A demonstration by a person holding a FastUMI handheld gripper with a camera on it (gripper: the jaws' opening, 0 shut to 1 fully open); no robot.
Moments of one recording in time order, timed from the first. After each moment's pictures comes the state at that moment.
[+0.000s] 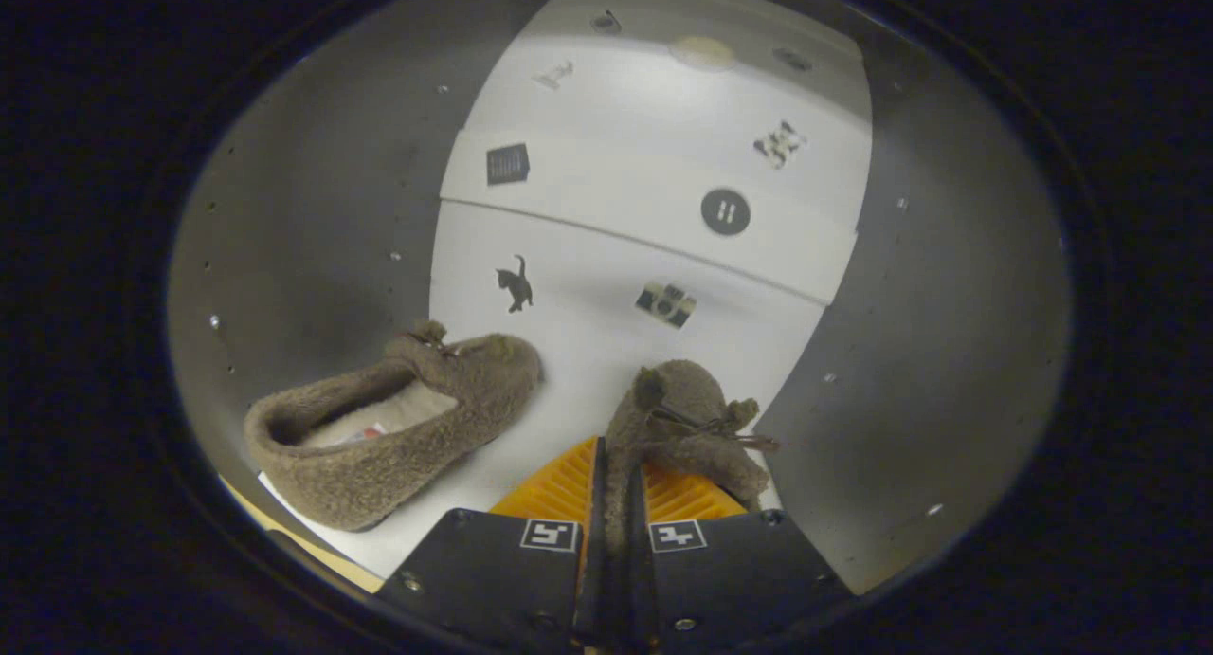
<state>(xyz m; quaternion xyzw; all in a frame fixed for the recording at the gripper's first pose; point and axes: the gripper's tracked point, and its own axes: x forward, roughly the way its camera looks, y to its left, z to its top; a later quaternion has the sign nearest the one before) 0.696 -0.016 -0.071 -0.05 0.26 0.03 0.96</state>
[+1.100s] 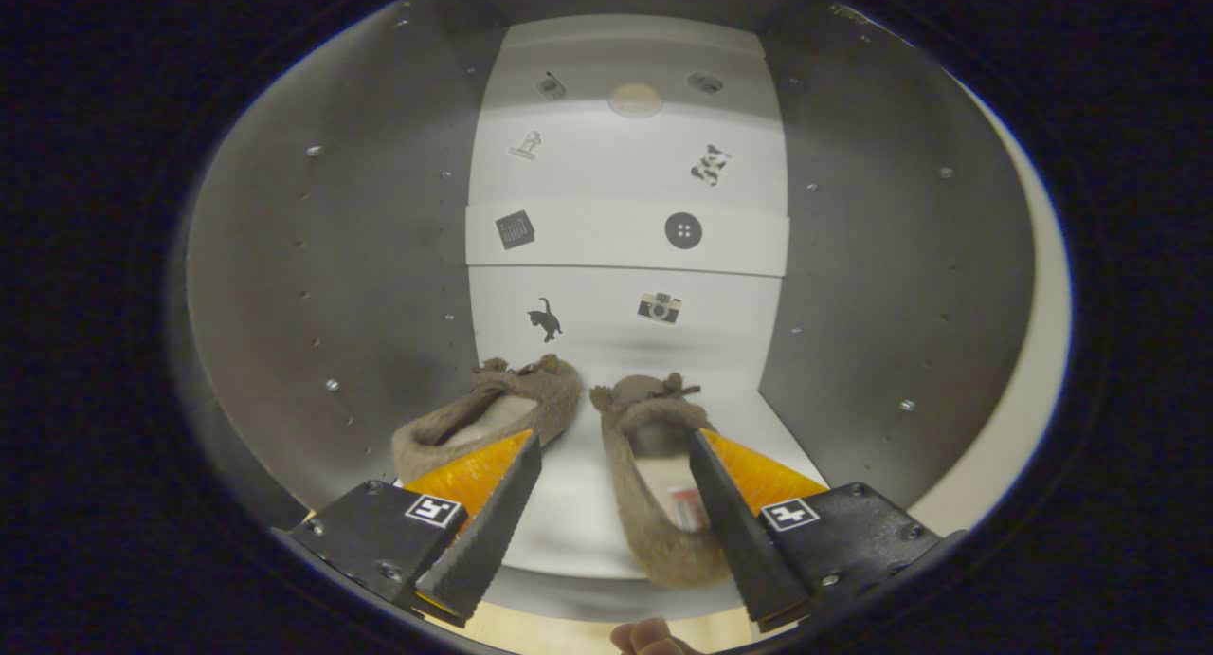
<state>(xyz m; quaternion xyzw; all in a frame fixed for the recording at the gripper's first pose) 0.586 0.002 -0.021 0.01 0.18 -0.01 0.98</state>
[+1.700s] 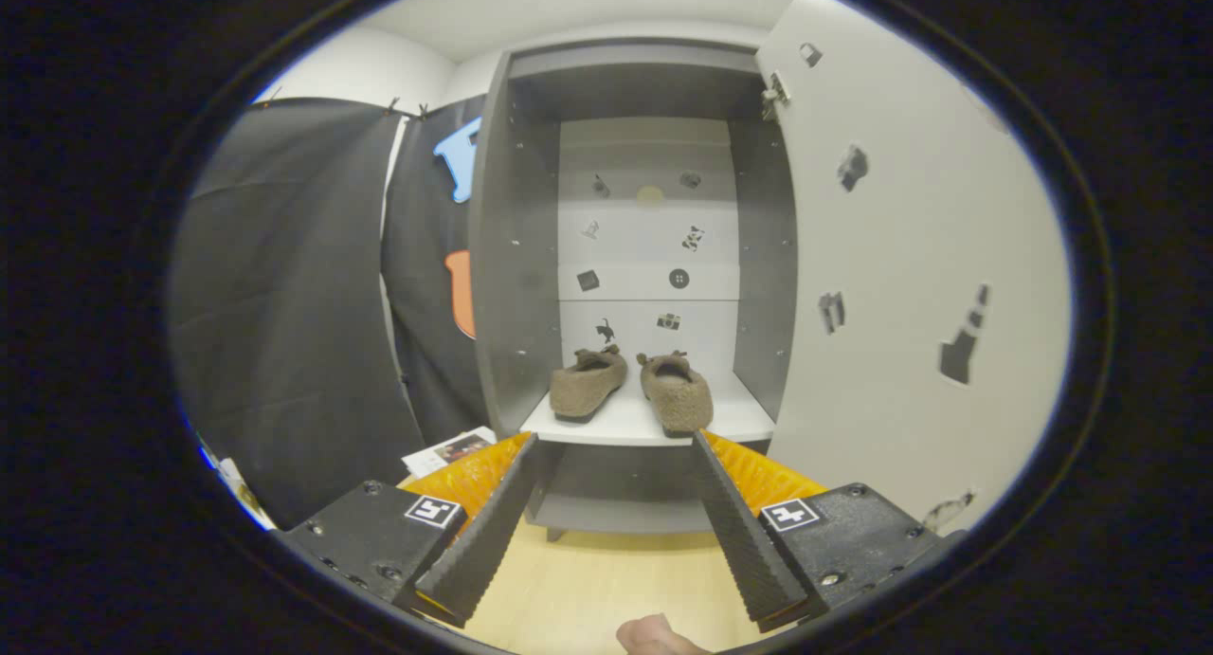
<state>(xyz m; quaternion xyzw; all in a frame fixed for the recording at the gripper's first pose) 0.325 0.028 0.041 0.03 0.13 0.05 0.99</state>
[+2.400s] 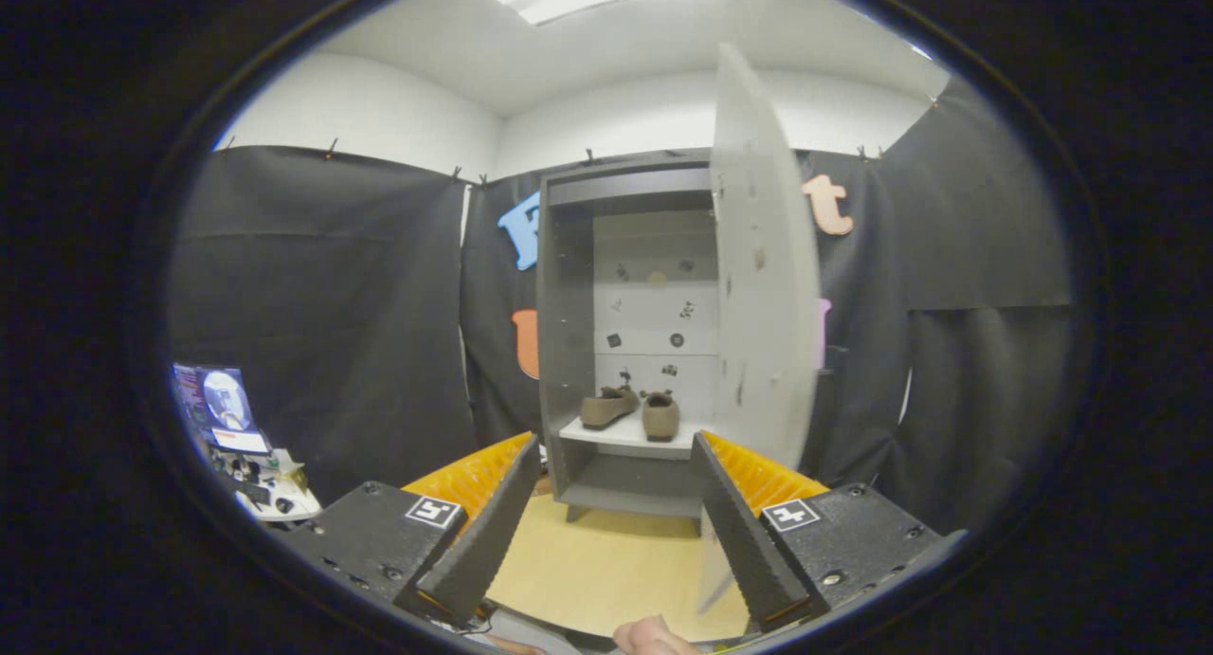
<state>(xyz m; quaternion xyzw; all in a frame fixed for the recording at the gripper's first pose) 0.117 -0.119 0.122 0.02 0.04 0.09 0.99</state>
